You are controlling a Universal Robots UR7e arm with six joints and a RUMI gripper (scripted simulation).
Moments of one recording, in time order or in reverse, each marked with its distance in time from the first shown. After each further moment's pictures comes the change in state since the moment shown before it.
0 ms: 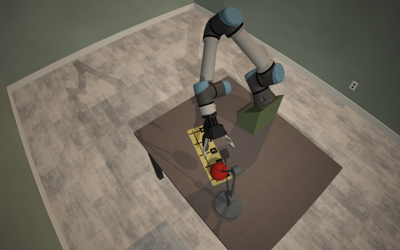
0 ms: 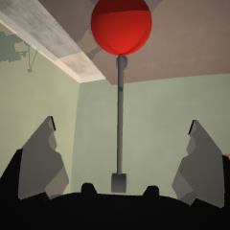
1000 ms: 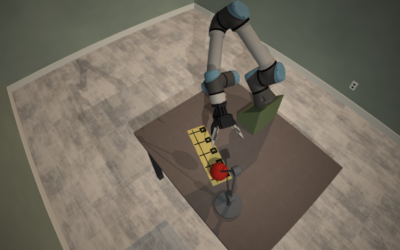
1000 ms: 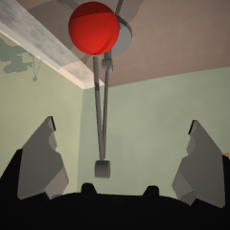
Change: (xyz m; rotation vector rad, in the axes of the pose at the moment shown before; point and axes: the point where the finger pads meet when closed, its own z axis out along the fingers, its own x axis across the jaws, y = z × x) arm 0.052 0.009 -0.038 0.041 -0.028 0.065
